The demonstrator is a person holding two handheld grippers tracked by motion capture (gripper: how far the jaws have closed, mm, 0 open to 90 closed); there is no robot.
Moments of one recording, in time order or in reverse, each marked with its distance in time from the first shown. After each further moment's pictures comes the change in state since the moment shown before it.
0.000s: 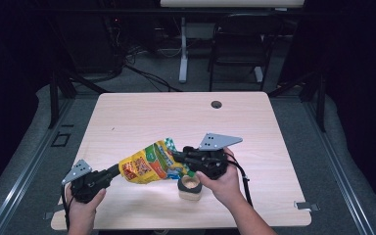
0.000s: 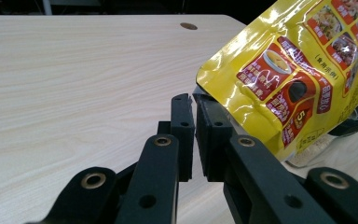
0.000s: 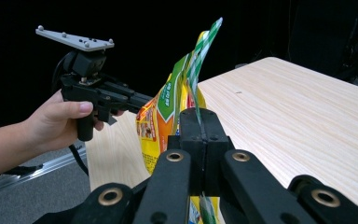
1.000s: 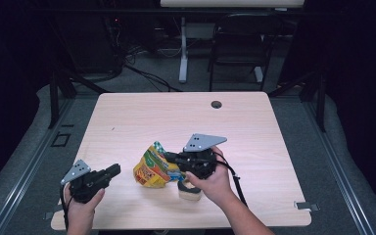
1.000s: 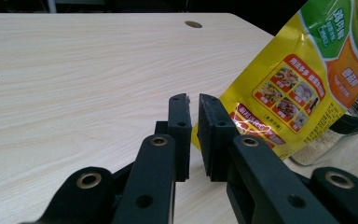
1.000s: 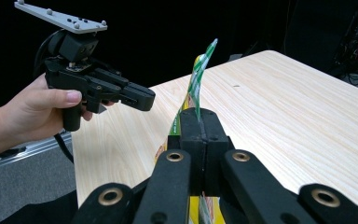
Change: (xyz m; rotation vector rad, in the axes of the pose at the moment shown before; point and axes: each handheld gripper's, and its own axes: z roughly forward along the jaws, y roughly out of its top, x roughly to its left) left arm 0.003 0.000 -0.003 -0.005 0.013 0.001; right arm 0.009 0.005 0.024 0.071 -0.035 -0.066
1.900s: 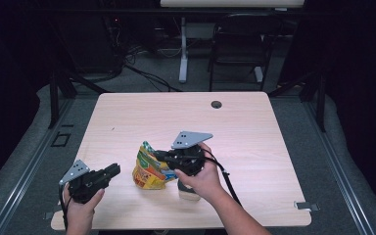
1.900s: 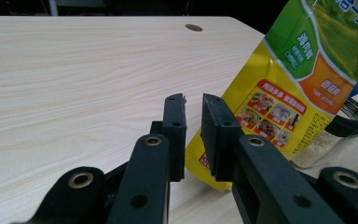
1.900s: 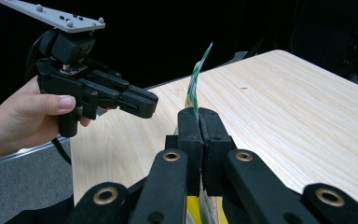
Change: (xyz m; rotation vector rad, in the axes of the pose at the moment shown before) left arm 0.000 0.001 -0.003 -0.012 0.002 -0.006; right arm 0.004 0.010 0.027 0.021 0.018 -0.016
